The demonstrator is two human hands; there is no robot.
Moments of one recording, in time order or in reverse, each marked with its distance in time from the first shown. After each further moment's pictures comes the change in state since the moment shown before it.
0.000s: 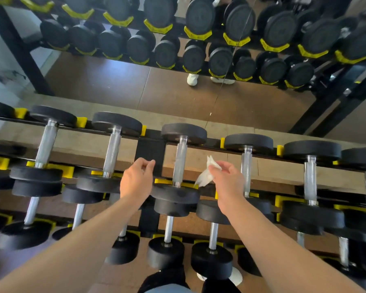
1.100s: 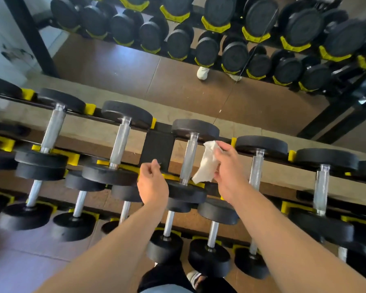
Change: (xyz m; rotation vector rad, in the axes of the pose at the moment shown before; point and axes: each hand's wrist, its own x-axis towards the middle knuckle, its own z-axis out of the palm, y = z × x) left_hand -0.022 0.017 0.033 -0.527 0.243 -0.445; right_hand 0.003 -0.037 0.028 0.160 -0.291 0.090
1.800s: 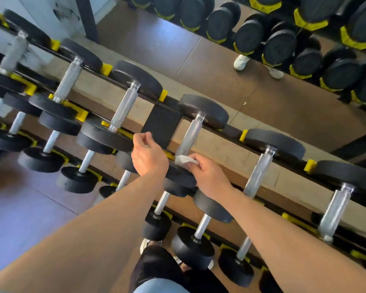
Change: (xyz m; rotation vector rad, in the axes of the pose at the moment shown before) left_hand -0.017 0.004 0.039 0.042 0.428 -0.043; right_hand 0.029 0.051 -0.040 -1.000 -0.632 -0.358
